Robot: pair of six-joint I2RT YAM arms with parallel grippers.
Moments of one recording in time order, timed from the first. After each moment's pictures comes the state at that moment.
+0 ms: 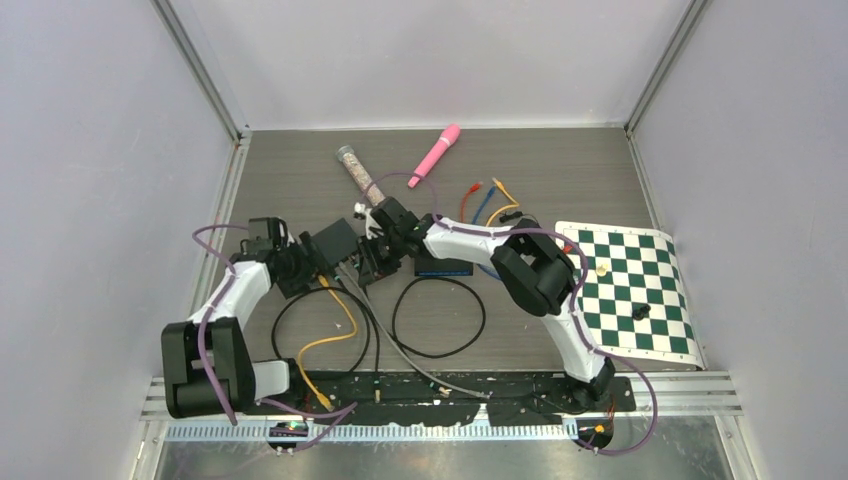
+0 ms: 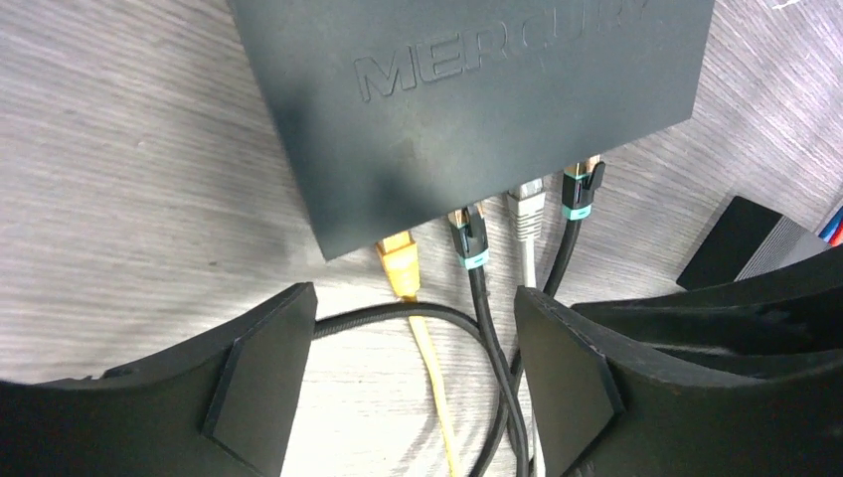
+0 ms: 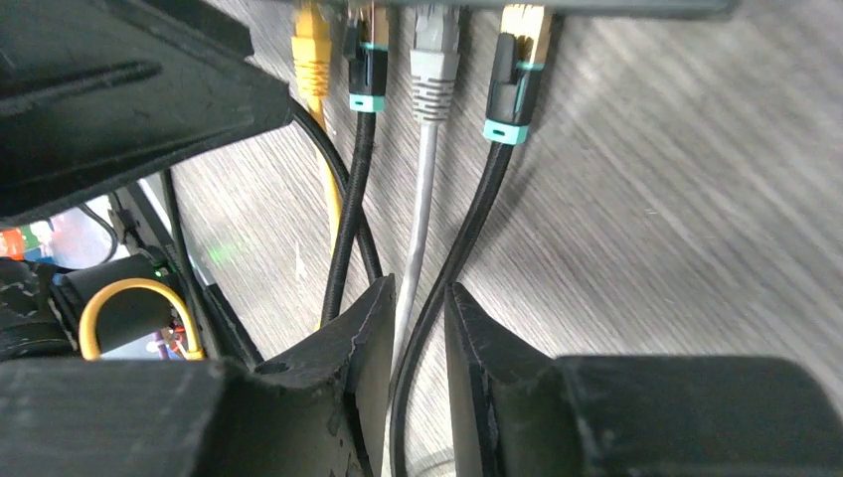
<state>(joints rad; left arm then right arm) 0.10 1.29 0.65 -0.43 0.25 -0.50 0.90 2.21 1.60 -0.26 -0.46 0.48</state>
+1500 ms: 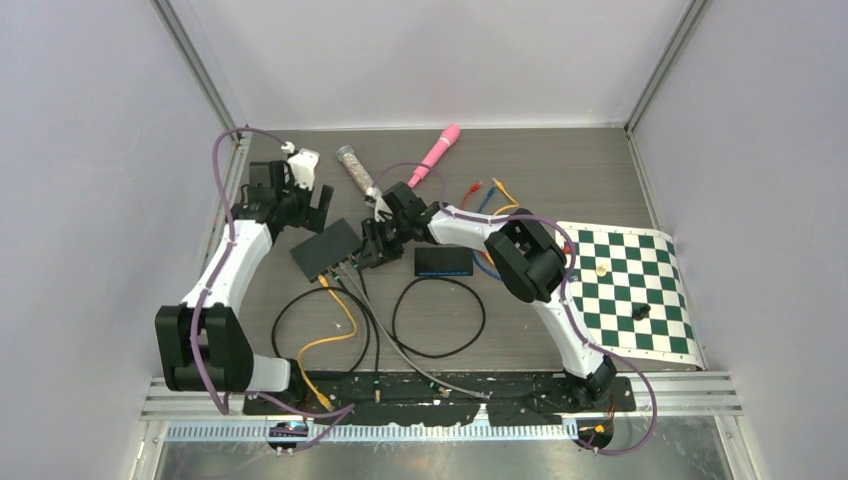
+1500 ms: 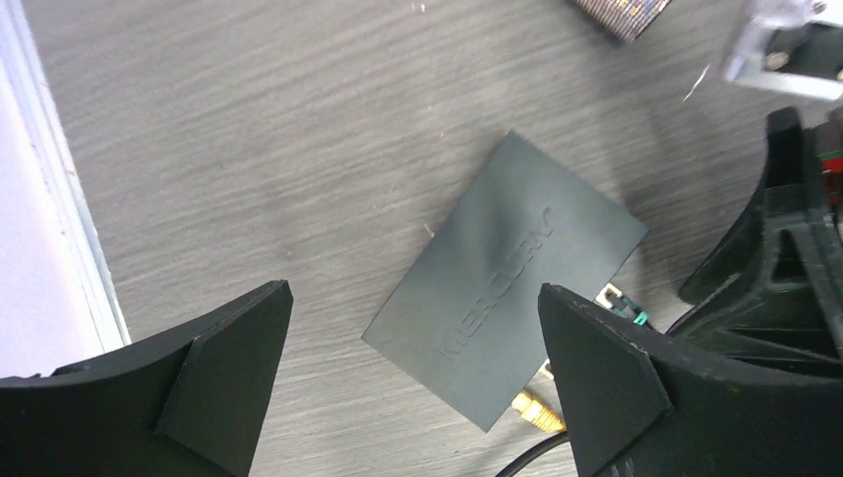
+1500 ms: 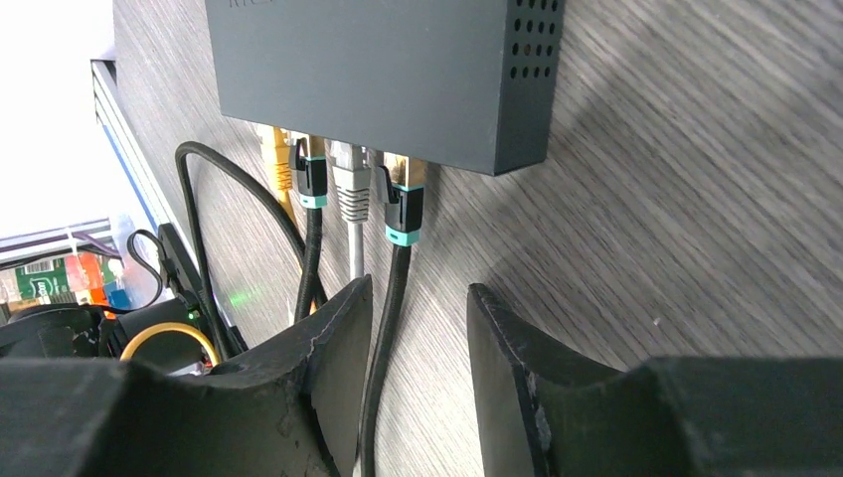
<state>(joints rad) -0.02 1.40 1.08 -0.46 0.10 0.30 0.79 2.32 1.70 -0.20 -0.57 0.53</state>
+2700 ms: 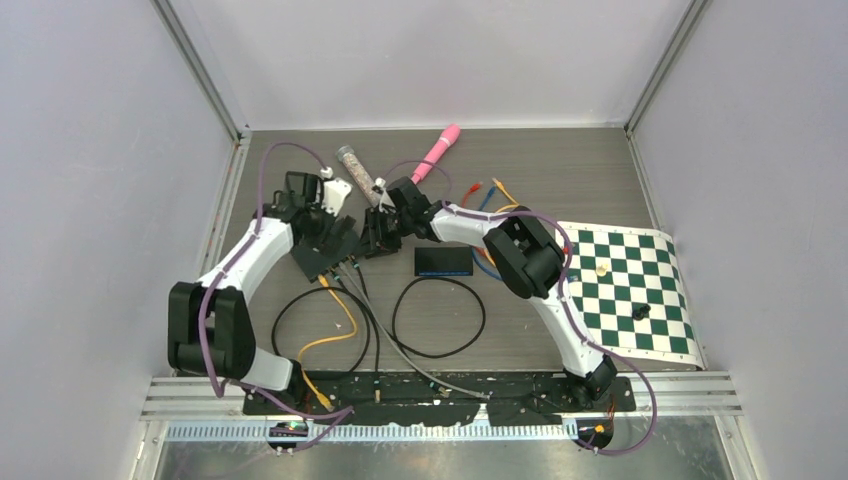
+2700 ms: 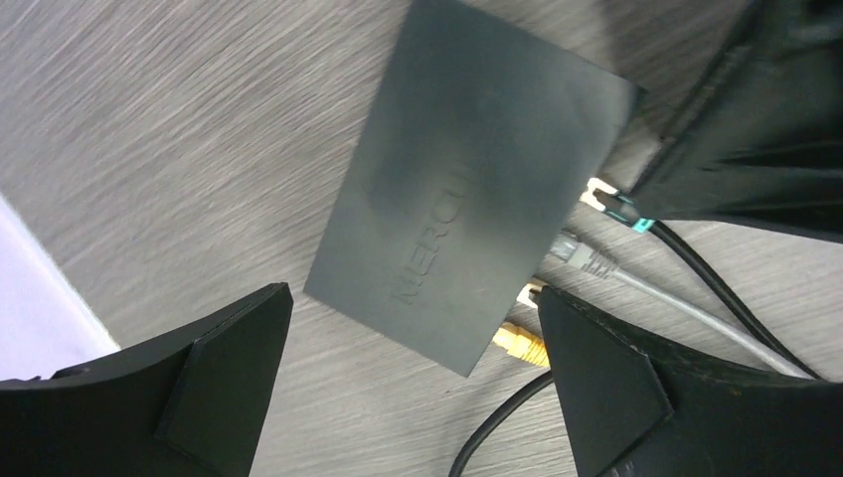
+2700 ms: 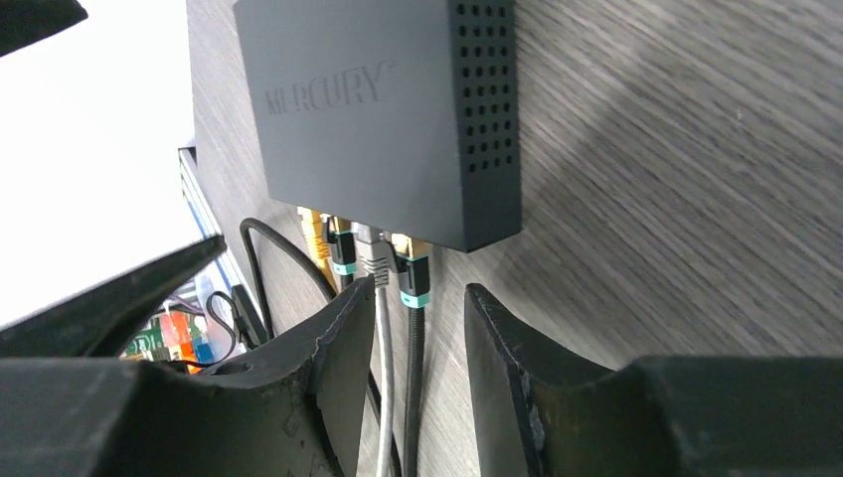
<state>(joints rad) -0.15 1.44 1.02 -0.55 -0.03 0.38 0.77 2.34 1.71 -0.07 -0.58 0.72</state>
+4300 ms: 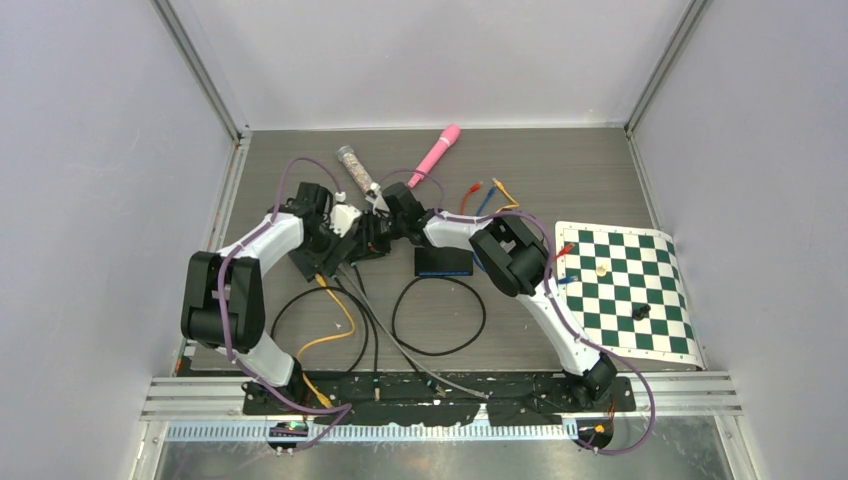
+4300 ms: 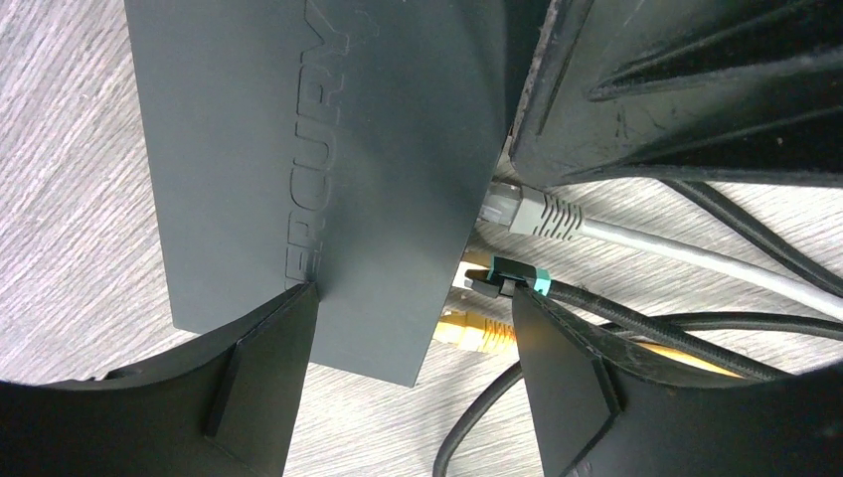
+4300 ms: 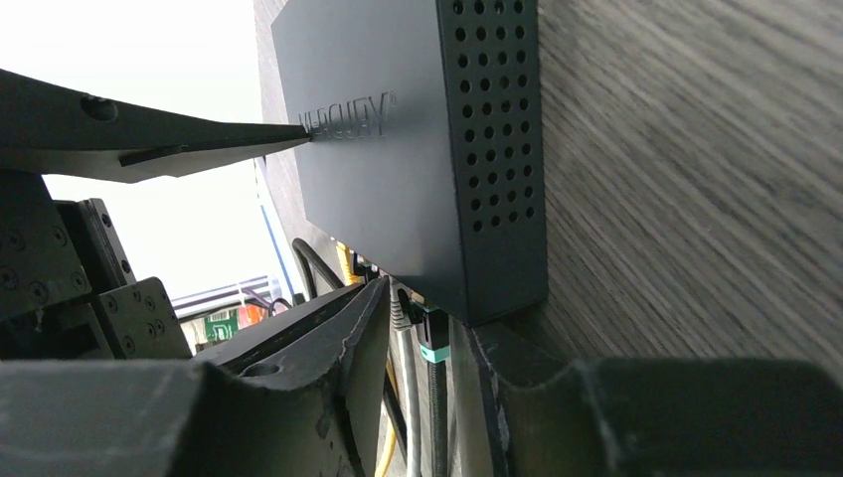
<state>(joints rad) -0.16 1.62 1.00 -0.64 0.03 0.51 0.78 2.48 1.77 0.12 -0.69 0.91</state>
